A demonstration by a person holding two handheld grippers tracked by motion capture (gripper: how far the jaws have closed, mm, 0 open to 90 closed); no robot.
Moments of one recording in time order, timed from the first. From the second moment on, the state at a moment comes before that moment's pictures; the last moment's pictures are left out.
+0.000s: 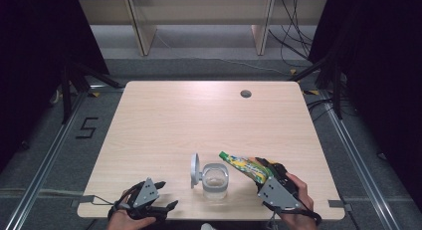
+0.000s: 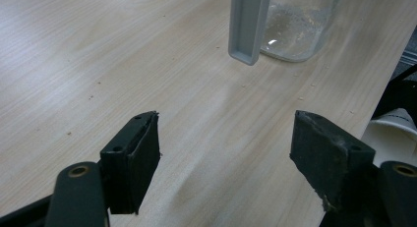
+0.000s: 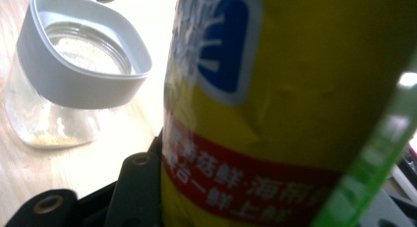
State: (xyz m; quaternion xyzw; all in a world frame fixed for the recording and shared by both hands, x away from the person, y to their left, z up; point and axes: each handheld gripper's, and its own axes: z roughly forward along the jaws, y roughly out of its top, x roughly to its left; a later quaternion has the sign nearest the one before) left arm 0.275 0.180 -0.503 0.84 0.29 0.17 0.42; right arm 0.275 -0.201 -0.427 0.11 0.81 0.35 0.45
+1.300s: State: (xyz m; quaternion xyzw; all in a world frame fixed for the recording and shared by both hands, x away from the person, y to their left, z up) left arm 0.276 0.181 -0.503 0.85 0.29 0.17 0.41; right arm 0.263 -0.194 -0.429 0.05 0.82 0.26 0.51
